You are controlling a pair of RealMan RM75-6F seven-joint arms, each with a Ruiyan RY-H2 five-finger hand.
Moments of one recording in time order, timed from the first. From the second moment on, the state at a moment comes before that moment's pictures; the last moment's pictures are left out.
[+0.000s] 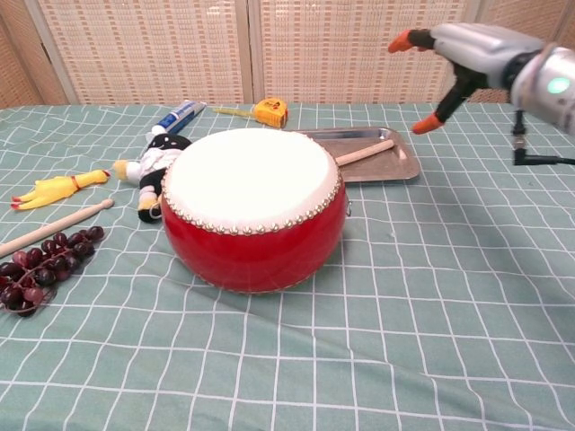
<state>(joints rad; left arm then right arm) -0.05 -1.30 -0.03 -1.31 1.49 1.47 -0.07 0.76 -1.50 0.29 -1.31 -1.14 1.02 -0.25</state>
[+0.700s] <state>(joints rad) -0.06 -1.29 -0.05 -1.37 1.50 1.51 -0.02 0.23 -1.23 -0.03 -1.62 -1.45 1.52 -0.05</state>
